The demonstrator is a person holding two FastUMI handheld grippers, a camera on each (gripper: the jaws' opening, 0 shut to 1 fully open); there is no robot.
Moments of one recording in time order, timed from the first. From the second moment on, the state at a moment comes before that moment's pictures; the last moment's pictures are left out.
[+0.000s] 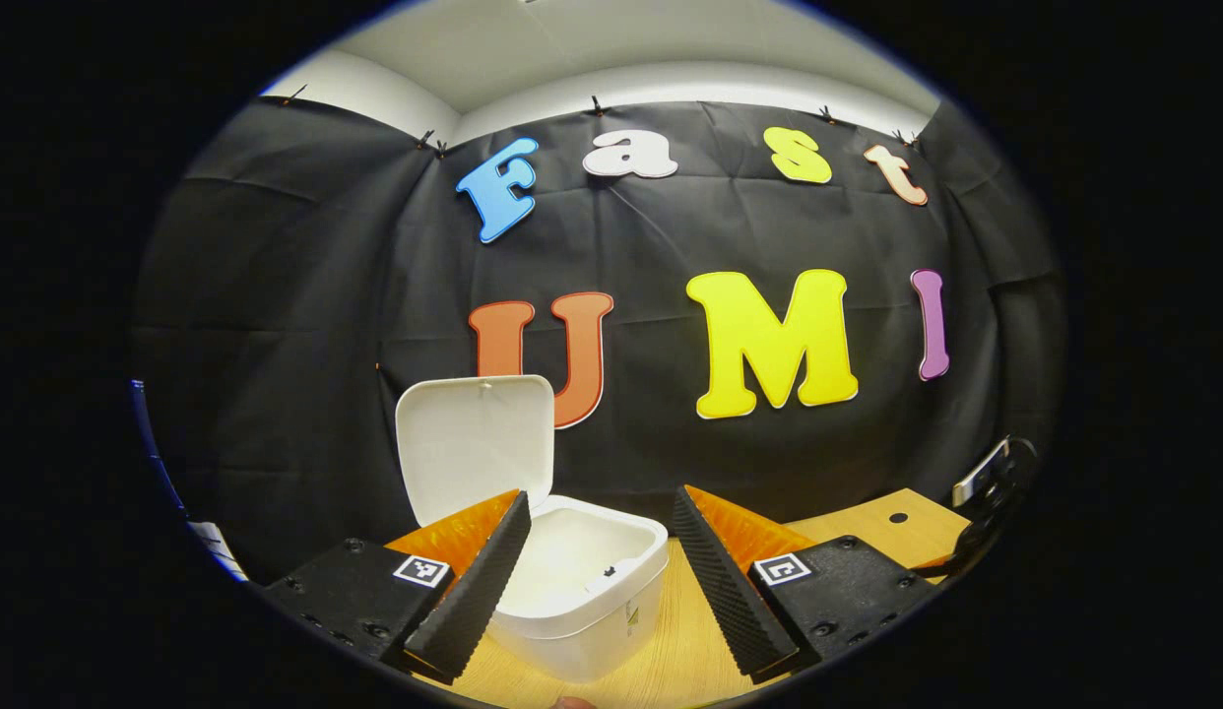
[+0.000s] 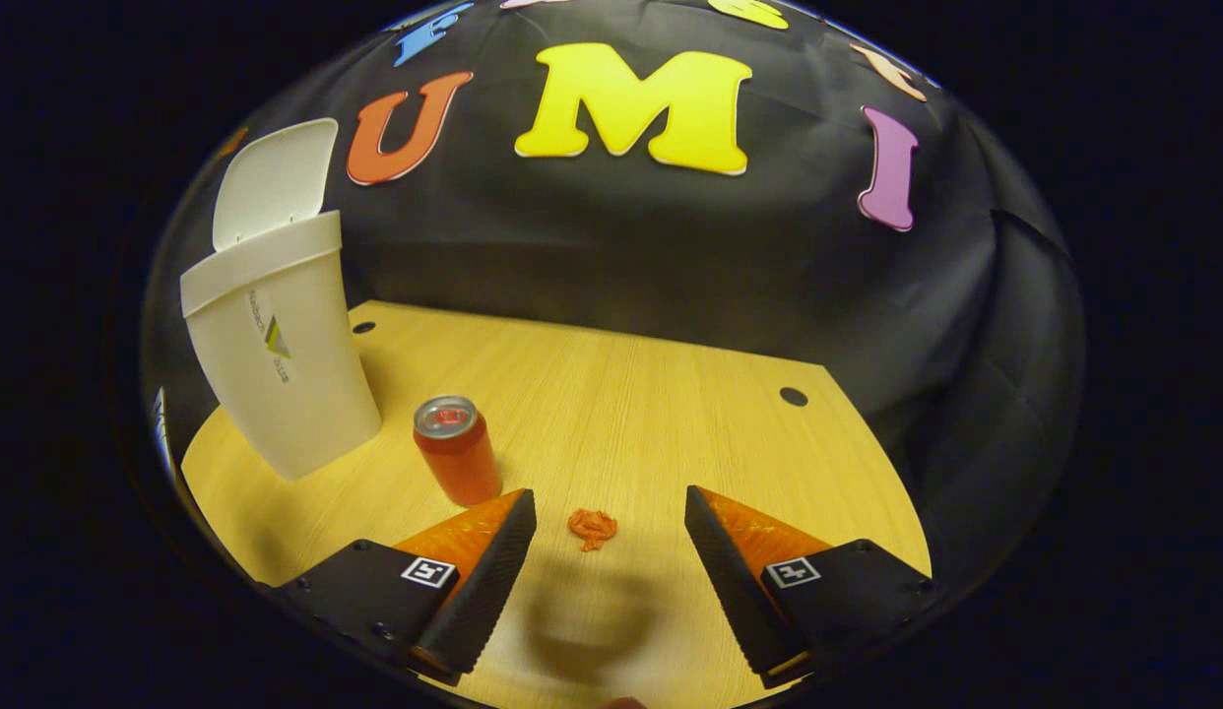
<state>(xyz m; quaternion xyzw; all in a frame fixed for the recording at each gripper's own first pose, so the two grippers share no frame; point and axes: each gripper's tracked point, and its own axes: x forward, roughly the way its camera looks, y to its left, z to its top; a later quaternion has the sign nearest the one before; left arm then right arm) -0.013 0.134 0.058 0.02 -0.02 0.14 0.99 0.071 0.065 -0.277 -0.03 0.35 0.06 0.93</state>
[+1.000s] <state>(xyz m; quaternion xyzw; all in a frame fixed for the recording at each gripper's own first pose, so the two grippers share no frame) -0.020 0.115 0.040 0.01 0.01 0.12 0.99 0.105 0.083 -0.383 -0.01 0.47 0.08 0.88</state>
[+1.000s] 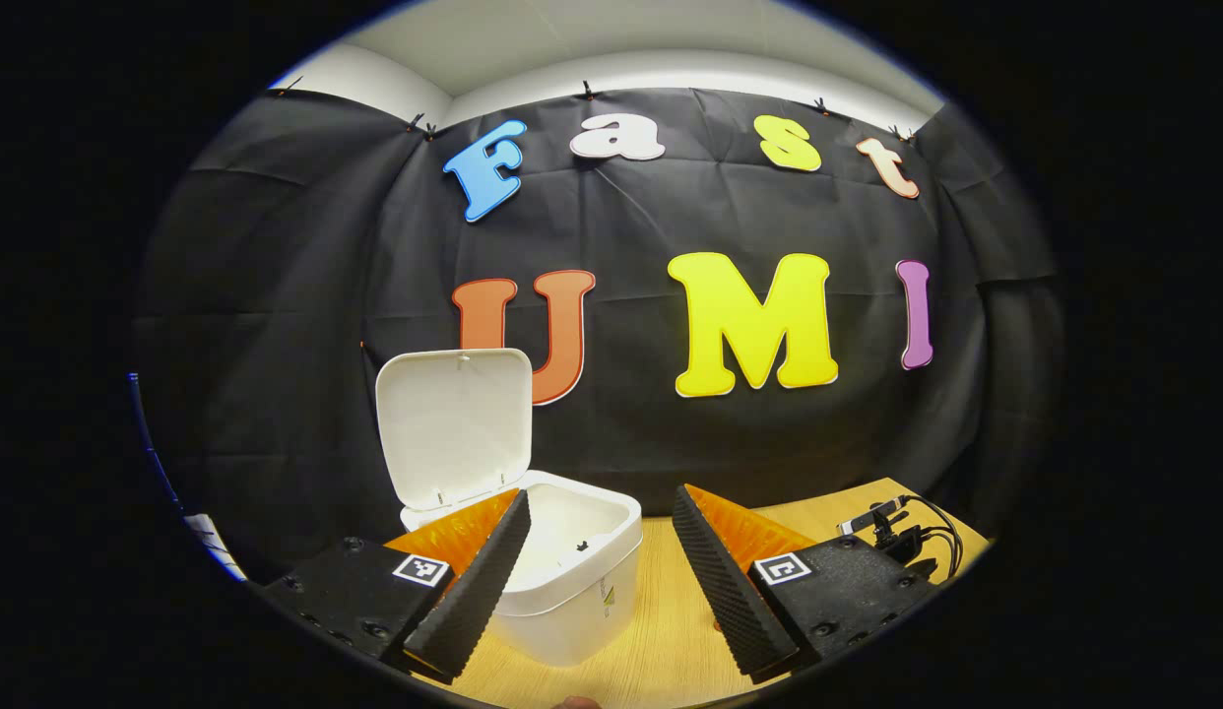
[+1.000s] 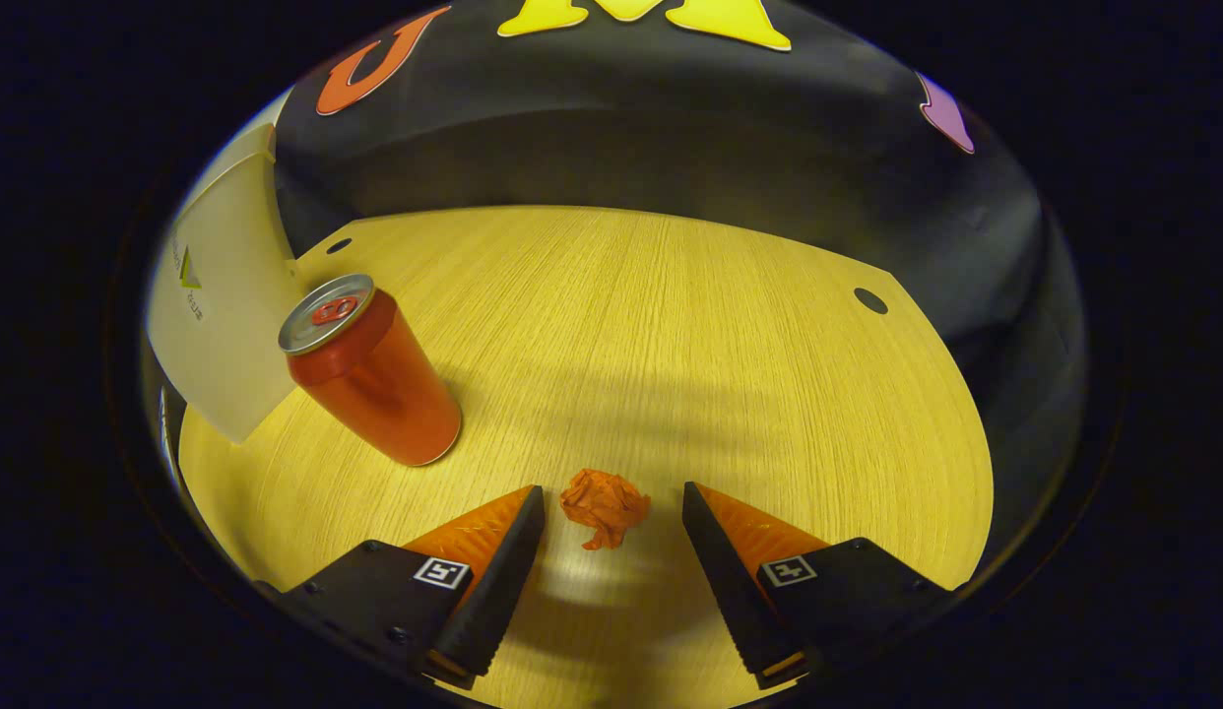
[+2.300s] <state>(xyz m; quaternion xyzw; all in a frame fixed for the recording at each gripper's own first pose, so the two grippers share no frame) -0.036 0.101 0.035 0.00 0.02 0.12 0.99 0.092 0.076 -0.205 0.06 0.30 0.08 0.95</state>
